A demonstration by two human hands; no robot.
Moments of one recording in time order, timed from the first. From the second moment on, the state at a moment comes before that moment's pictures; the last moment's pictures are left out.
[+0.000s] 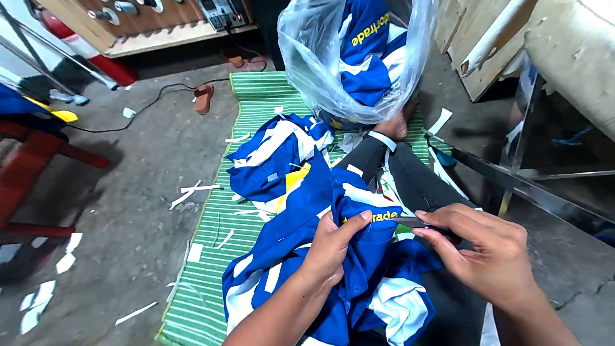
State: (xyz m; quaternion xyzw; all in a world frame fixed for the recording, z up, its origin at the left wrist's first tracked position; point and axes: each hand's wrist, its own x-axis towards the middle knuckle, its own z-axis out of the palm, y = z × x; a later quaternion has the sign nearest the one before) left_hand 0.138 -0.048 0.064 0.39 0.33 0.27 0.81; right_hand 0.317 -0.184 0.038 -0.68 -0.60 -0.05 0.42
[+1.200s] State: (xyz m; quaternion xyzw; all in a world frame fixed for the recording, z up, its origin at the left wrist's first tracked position) left_hand 0.140 -0.055 0.068 0.39 0.31 0.28 0.82; right_hand 0.296 -0.178 0.029 -0.68 -0.54 -0.10 0.49
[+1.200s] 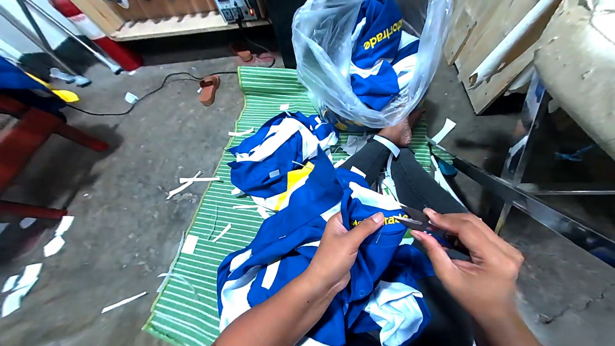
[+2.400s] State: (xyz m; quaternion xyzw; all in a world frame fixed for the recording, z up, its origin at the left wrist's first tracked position) left_hand 0.142 -0.054 0.065 0.40 0.30 0.29 0.81; right_hand 0.304 -0.179 0.030 -0.69 -0.55 -0.10 0.46
